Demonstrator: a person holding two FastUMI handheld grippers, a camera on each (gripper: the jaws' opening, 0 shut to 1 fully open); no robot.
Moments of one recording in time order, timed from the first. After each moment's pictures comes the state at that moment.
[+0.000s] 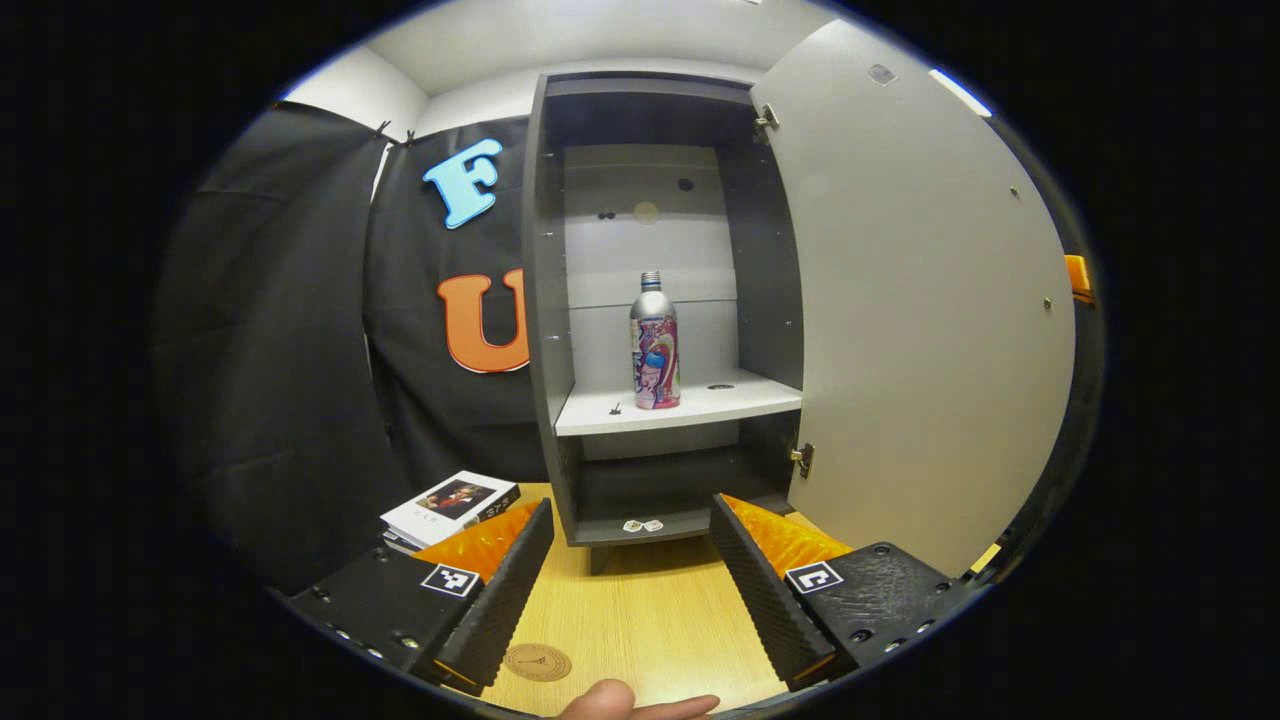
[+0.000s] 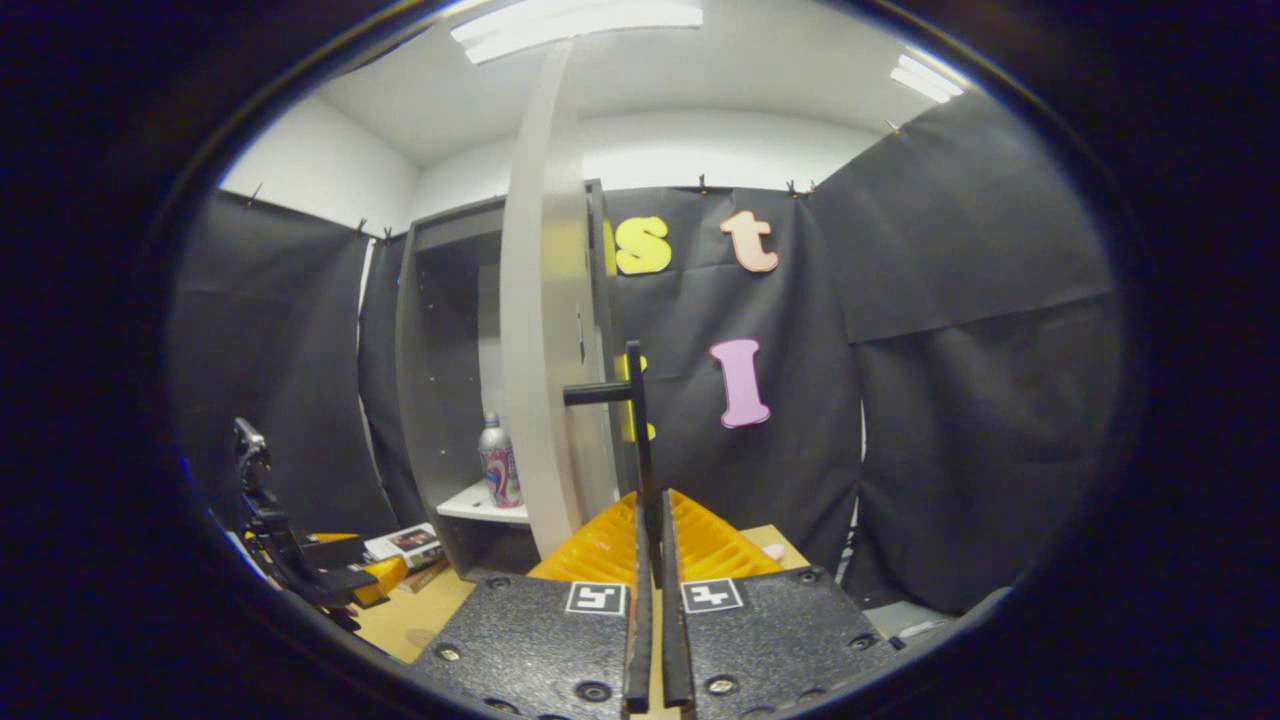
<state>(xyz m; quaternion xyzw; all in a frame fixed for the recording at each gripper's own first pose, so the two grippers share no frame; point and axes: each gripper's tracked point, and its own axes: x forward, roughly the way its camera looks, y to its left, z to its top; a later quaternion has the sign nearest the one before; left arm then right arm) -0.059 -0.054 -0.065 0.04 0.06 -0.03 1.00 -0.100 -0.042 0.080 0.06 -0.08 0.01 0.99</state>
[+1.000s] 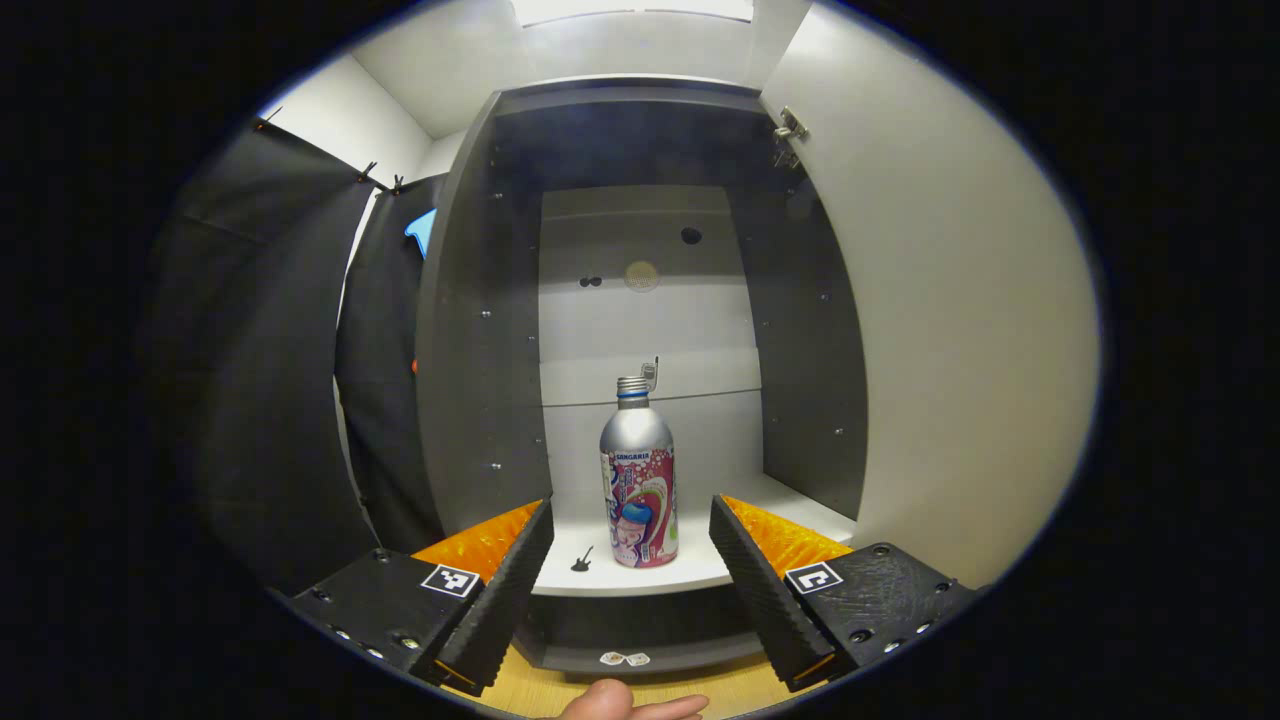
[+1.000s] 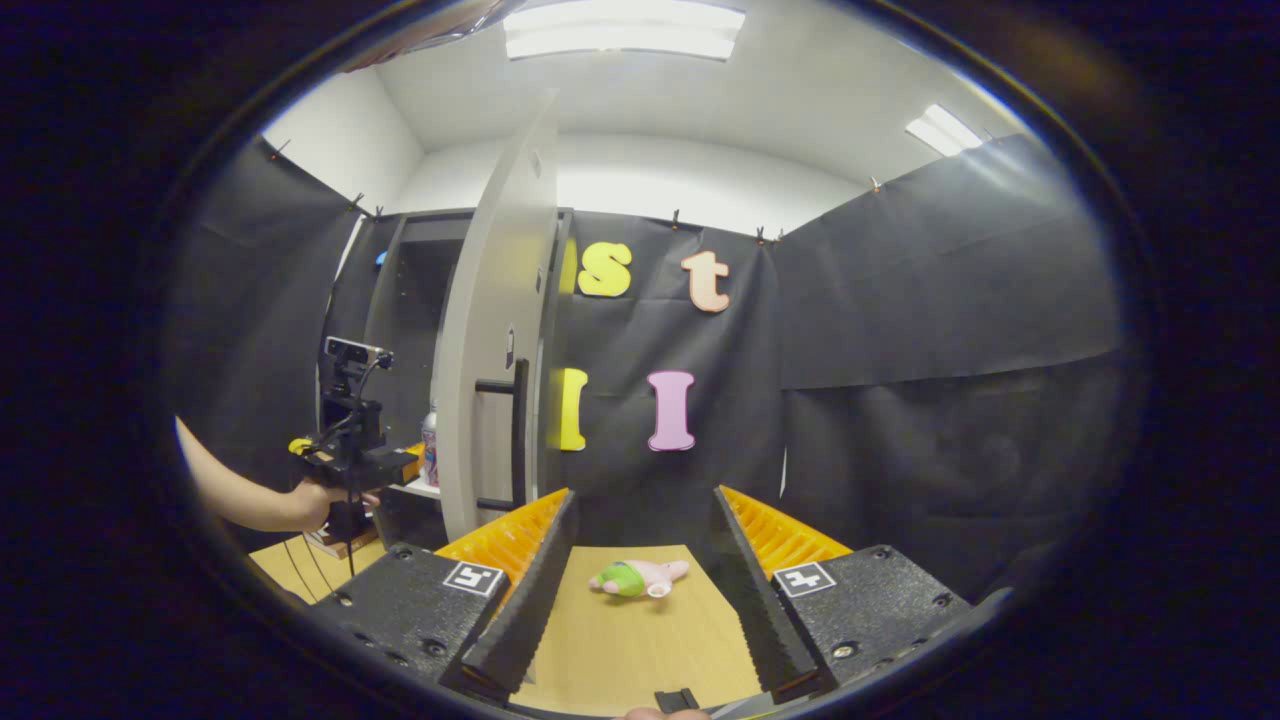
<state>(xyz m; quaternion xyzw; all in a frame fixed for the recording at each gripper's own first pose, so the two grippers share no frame) 0.132 -0.082 0.016 0.04 -0.05 0.01 1.00 -0.184 -0.117 0.064 -0.04 -0.12 -0.11 0.99</state>
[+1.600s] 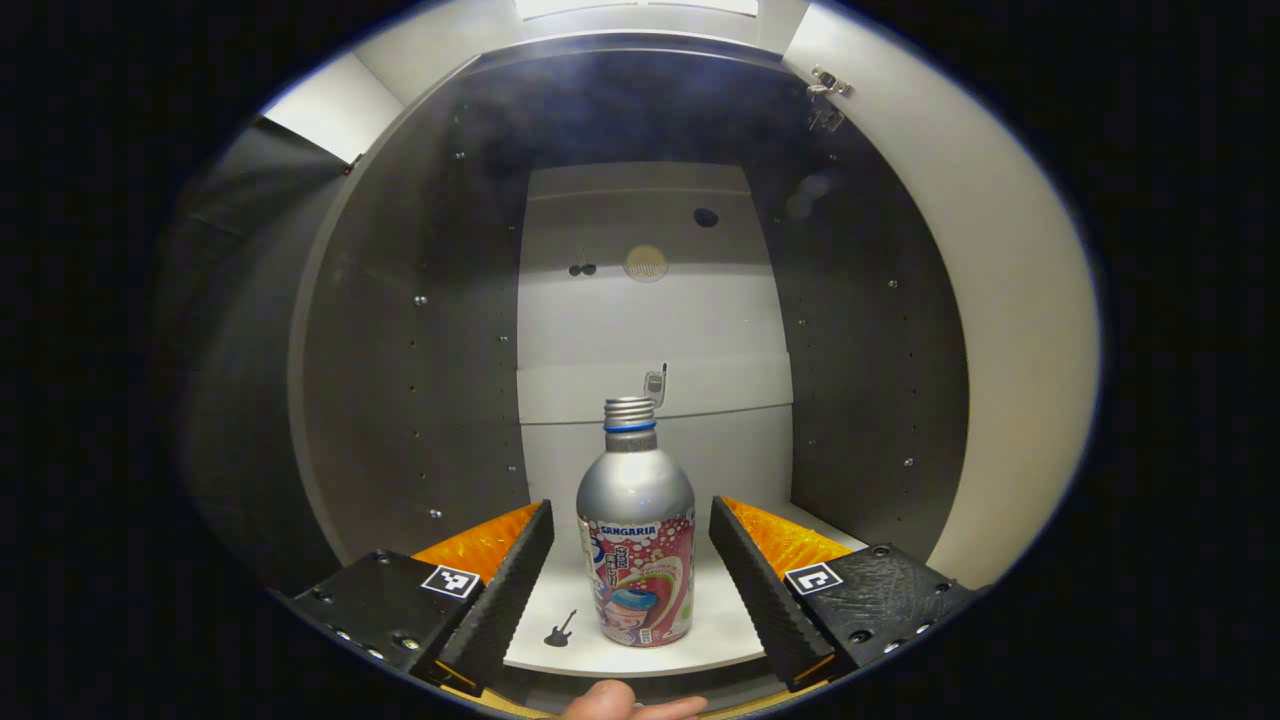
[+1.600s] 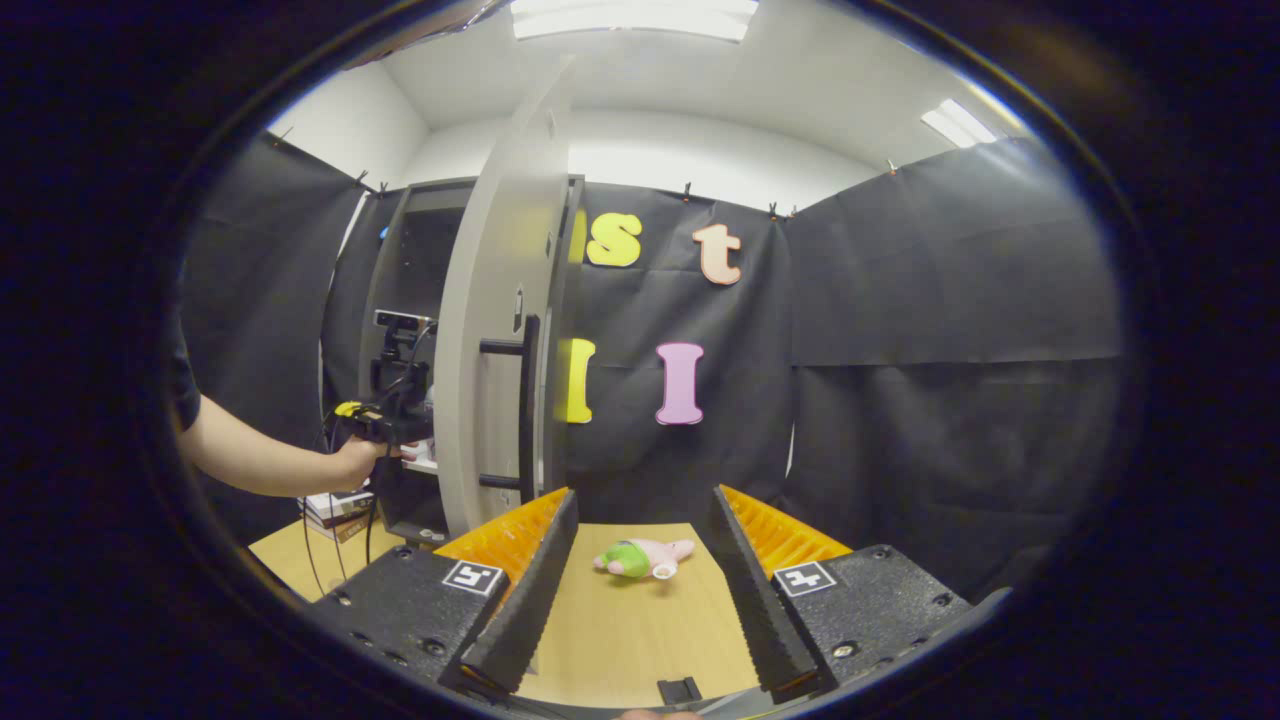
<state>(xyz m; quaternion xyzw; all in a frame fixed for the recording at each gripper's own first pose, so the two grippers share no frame) 0.224 -0.087 0.021 0.03 -0.04 0.00 1.00 -0.155 -0.101 0.050 -0.05 -0.08 -0.09 0.99</state>
